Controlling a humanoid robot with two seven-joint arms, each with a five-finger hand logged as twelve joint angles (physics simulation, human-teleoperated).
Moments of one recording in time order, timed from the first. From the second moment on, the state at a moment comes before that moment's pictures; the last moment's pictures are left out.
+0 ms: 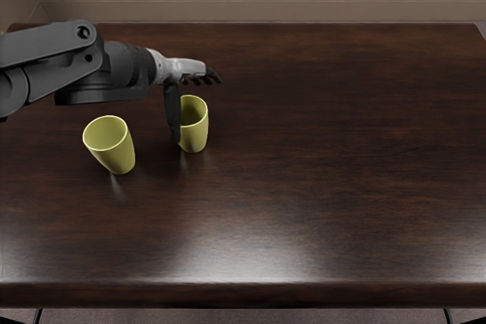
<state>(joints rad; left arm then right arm) -1.40 0.45 -0.10 -1.34 0.87 -0.26 0.60 -0.04 0.00 0.00 0.12 0.03 0.03 -0.32</state>
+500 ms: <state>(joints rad) -1.39 0.45 -0.07 -1.35 0.86 -0.23 0.60 -0.04 0.00 0.00 0.12 0.03 0.03 -0.32</state>
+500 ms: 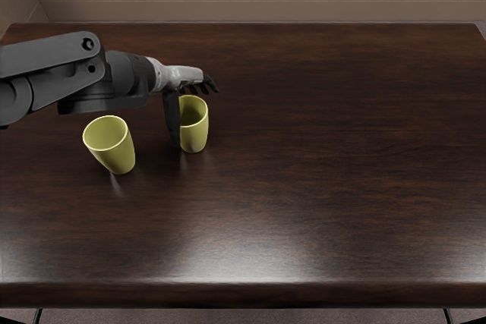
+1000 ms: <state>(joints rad) -1.39 0.44 -0.07 -1.35 0.86 -0.19 0.60 -0.04 0.00 0.00 0.12 0.03 0.03 -0.32</state>
